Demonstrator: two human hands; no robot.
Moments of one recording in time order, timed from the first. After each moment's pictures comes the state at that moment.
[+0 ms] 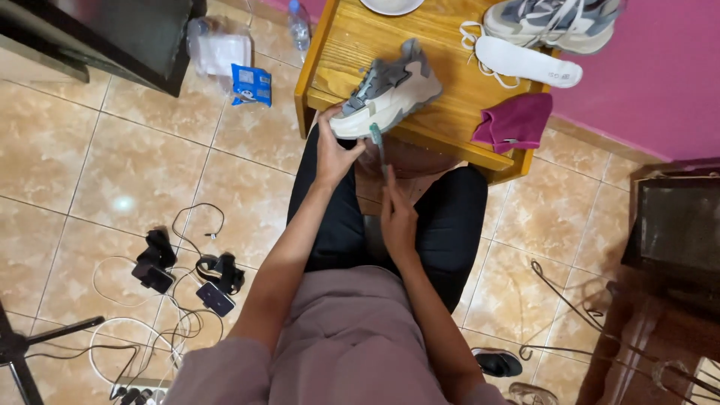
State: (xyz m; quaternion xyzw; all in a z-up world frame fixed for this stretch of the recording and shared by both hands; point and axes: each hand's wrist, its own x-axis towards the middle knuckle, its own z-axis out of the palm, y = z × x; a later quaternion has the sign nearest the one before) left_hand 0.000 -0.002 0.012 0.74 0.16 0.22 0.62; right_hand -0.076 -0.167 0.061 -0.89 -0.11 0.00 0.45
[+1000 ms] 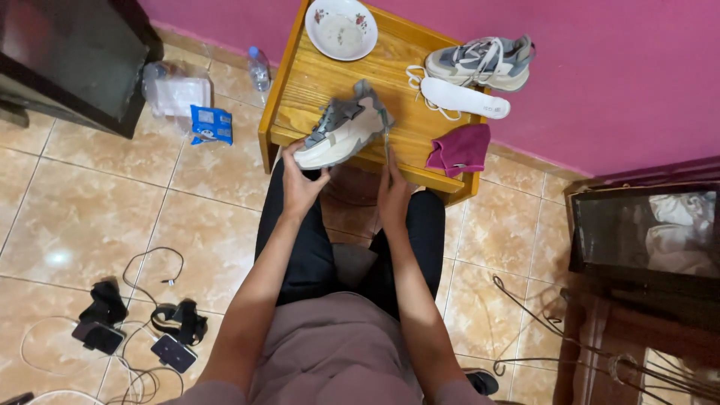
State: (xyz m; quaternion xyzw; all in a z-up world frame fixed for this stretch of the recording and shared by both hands) left_hand -0.003 0.000 0.015 0.74 0.17 0.20 0.62; right_hand 0.031 -0.186 0.066 -0.87 -0.10 -0.08 0.47
